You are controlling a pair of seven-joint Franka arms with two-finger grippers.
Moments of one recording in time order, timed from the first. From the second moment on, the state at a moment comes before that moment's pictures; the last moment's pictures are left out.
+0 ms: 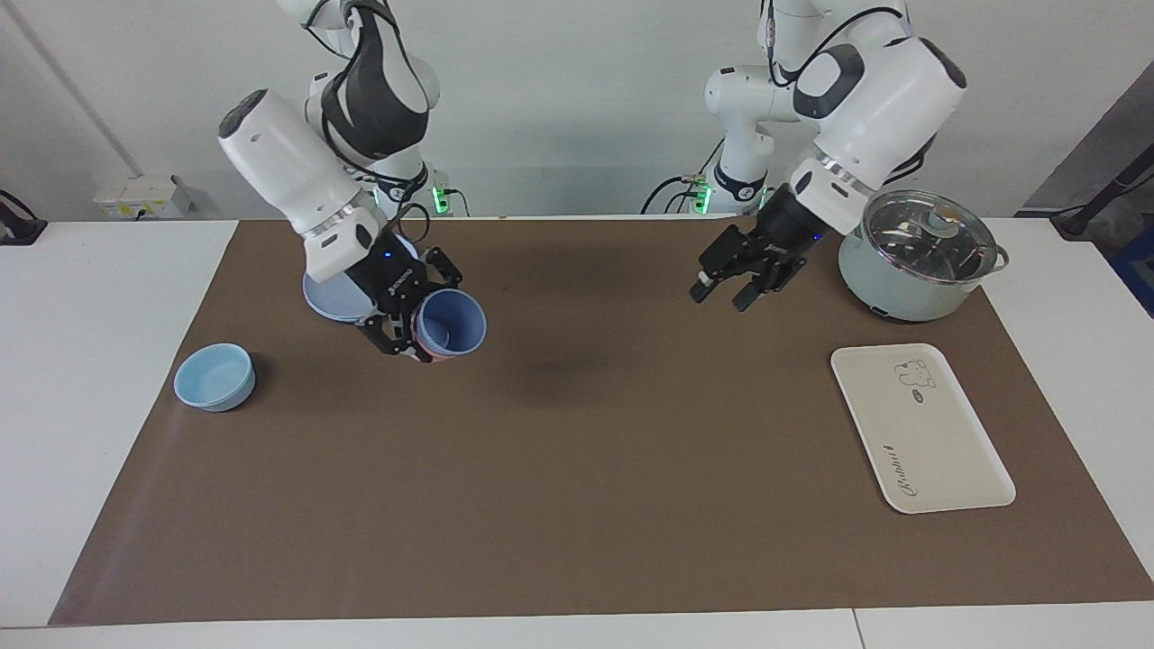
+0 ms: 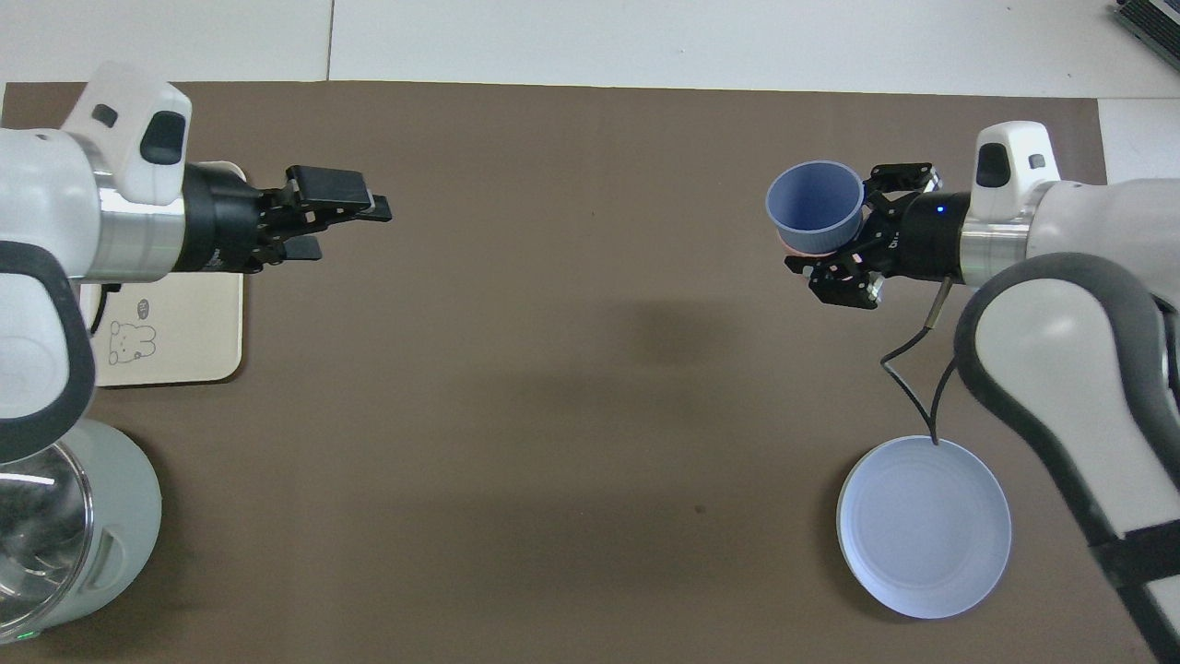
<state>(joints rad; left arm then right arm) -0.21 0.07 -0.17 -1.76 -0.60 2.21 -0.38 0.29 0.05 -0.05 -1.88 0.48 2.27 -0.99</state>
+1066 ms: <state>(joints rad) -0.49 0.15 -0.17 -1.75 -0.66 2.41 -0.43 0.47 0.05 -0.05 -1.86 0.18 2.27 -0.67</state>
